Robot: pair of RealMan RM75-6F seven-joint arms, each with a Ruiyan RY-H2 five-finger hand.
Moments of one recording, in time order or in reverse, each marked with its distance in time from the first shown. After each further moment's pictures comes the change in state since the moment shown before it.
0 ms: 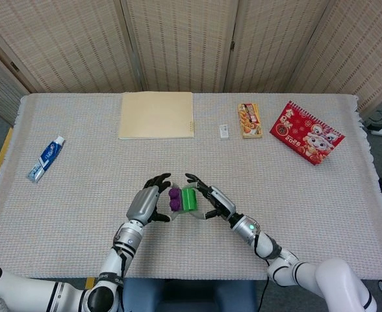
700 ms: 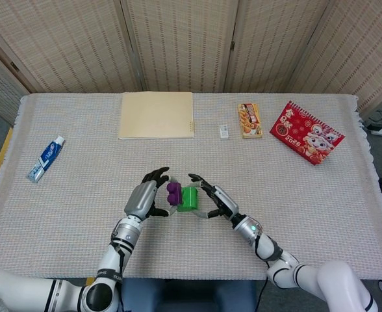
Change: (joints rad) left arm -0.002 0.024 -0.030 0.010 0.022 -0.008 -0.021; right arm -0.025 0.004 0.005 -0.013 0.030 -0.010 -0.066
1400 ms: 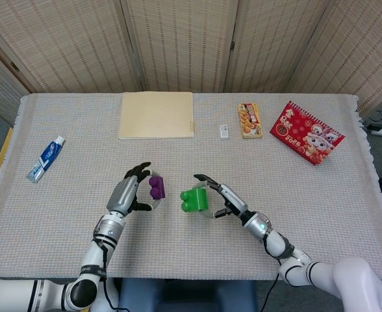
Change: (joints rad) left arm 0.078 0.117 0.041 0.010 0.046 -0.052 -0.115; right arm -0.006 0.147 -0.013 -0.132 -0.010 -0.017 -0.258
